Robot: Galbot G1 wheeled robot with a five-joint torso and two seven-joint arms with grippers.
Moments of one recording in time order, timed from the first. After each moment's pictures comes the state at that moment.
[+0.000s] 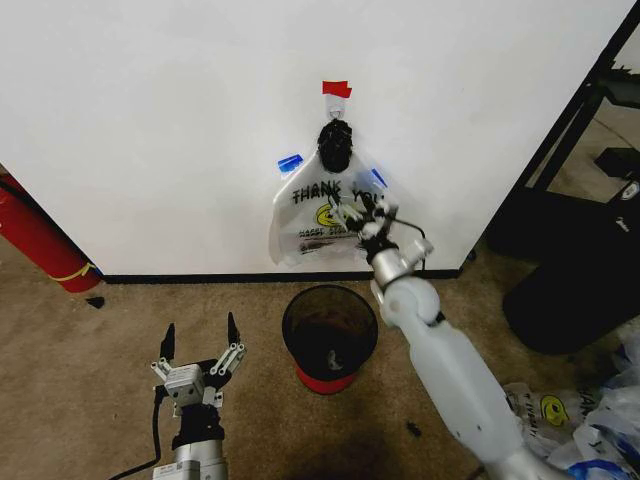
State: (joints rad) left arm 1.82 -1.51 -0.37 -2.25 0.09 -0.34 -0.34; right arm -0.66 1.36 0.12 1.57 0.79 0.06 -0.07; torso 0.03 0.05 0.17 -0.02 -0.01
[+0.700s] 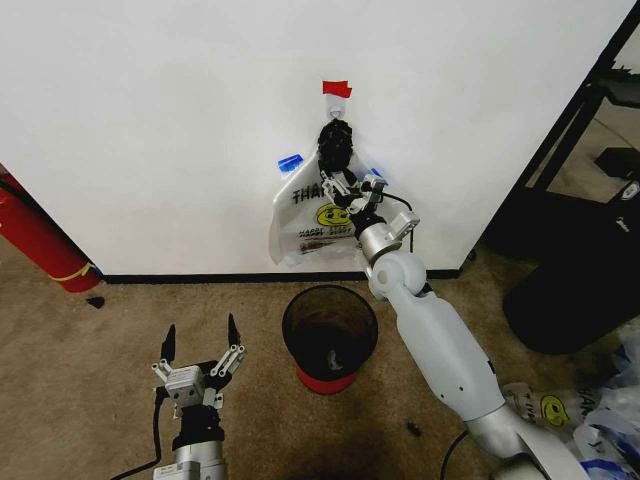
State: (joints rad) left arm 1.82 -1.51 -0.37 -2.24 0.08 -0.35 -0.34; right arm -0.57 1.39 0.08 1.48 0.80 0.04 -0.05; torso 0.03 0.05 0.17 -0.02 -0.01
